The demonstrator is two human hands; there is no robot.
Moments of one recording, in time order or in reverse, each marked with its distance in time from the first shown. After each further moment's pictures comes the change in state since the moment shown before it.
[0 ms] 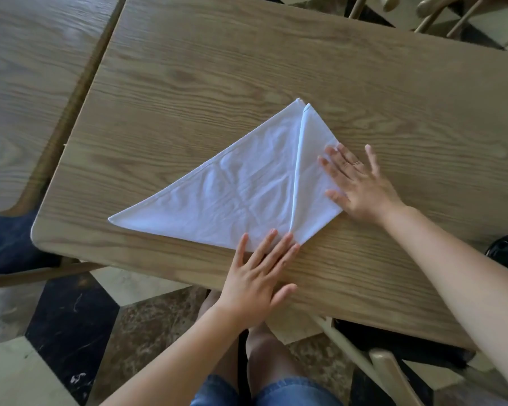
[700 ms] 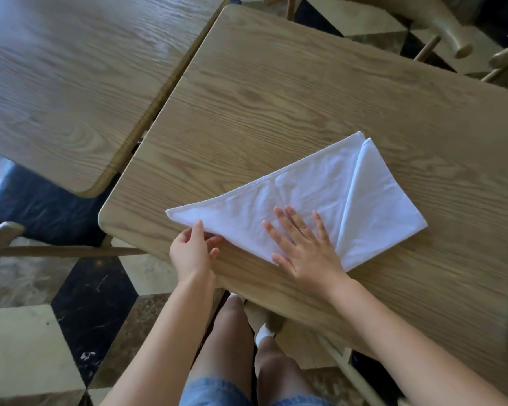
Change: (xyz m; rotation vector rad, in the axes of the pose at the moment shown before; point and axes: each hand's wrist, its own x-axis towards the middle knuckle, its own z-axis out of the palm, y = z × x) left_hand -0.016 -0.101 -0.069 -1.492 0.873 -1.540; right_hand 0.015 -0.173 0.004 0.136 -0.084 -0.207
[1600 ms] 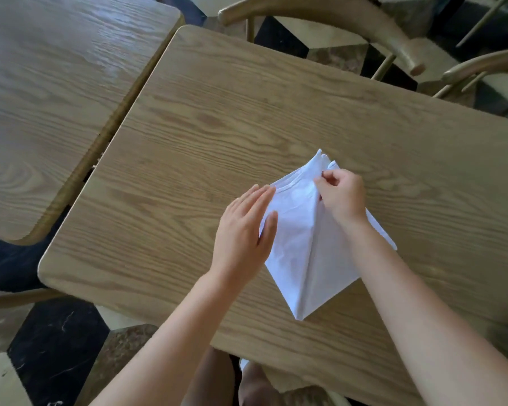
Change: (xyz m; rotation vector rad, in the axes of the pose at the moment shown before) left_hand -0.031 0.012 0.113 0.806 -0.591 1.236; right_hand 0.064 0.111 -0.088 0.971 0.578 0.774
